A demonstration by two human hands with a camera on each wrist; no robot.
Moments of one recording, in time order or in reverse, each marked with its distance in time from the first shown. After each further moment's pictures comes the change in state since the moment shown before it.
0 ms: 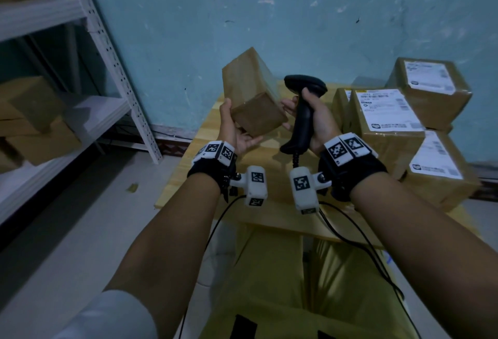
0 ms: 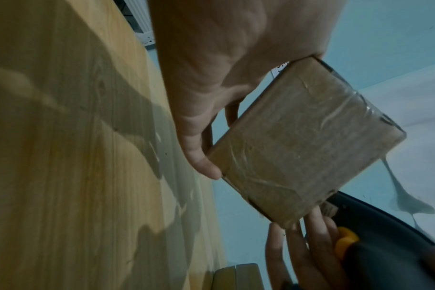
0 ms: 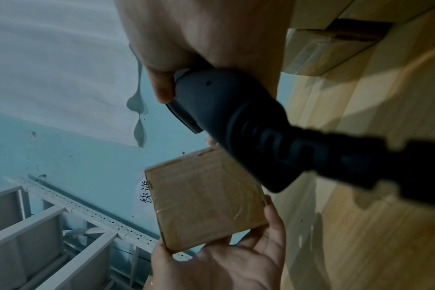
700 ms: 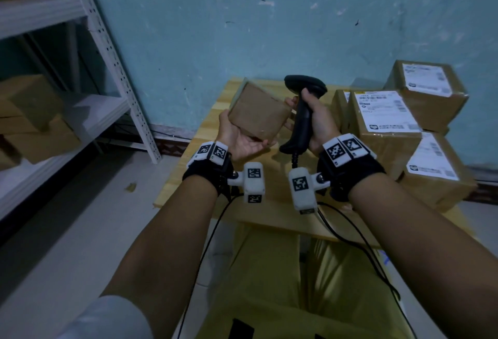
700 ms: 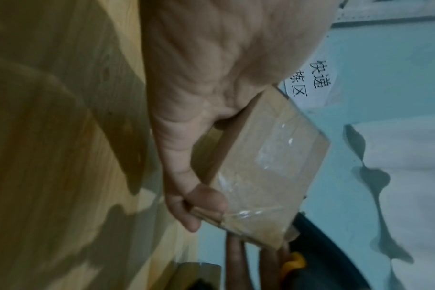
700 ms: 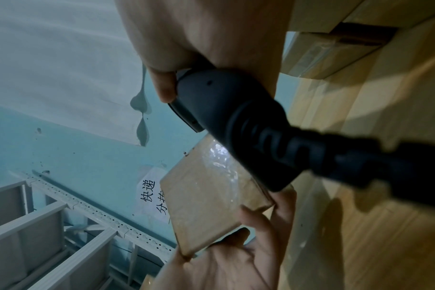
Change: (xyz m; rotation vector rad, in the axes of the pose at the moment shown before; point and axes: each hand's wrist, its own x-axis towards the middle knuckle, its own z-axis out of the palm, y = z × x) left_hand -0.009 0.002 -0.001 -0.061 -0.109 -0.228; right_hand 0.004 0.002 -0.002 -0.014 0.022 -0.037
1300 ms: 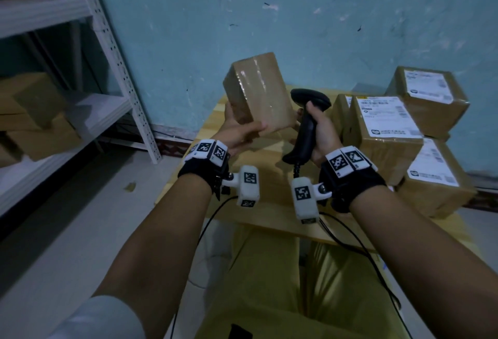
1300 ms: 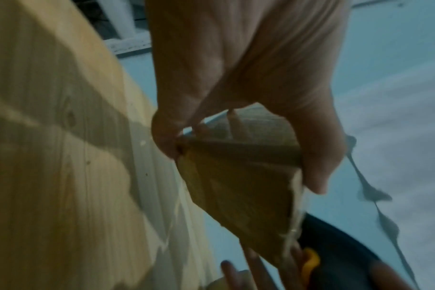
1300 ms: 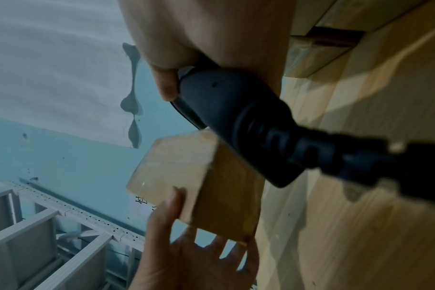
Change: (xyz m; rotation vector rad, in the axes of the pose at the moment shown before) left_hand 0.006 0.008 -0.013 0.499 0.102 0.328; right_hand -0.009 0.009 -0.006 -0.041 0.044 0.039
